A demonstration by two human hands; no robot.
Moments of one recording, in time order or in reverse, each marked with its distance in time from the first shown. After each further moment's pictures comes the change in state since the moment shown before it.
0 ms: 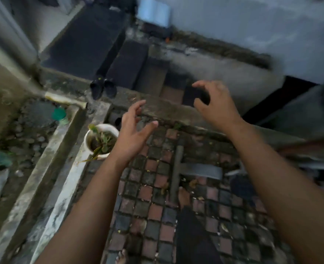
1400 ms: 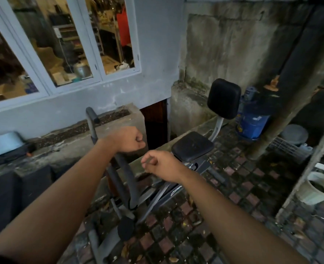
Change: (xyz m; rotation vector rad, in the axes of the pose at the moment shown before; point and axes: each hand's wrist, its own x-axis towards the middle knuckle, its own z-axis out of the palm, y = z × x) left_hand -0.123 0.346 0.561 1.340 -0.843 0.968; right_hand -0.360 0.301 -0.343 0.492 0.255 0.356
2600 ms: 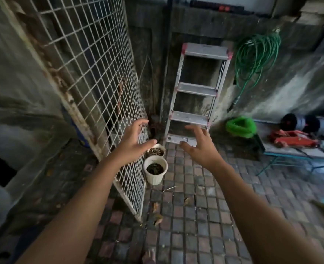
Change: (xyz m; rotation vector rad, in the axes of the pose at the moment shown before) left_hand 0.379 0.847 0.035 -0.902 -0.159 0.746; right_hand -0.482 0.407 -0.670 -0.280 1.056 0.661
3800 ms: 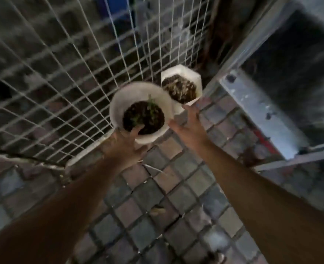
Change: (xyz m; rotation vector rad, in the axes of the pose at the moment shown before) left_hand 0.314 -0.581 0.534 0.269 0.298 -1.020; right_hand 0.425 0.635 0.471 0.121 -0.816 -0.056
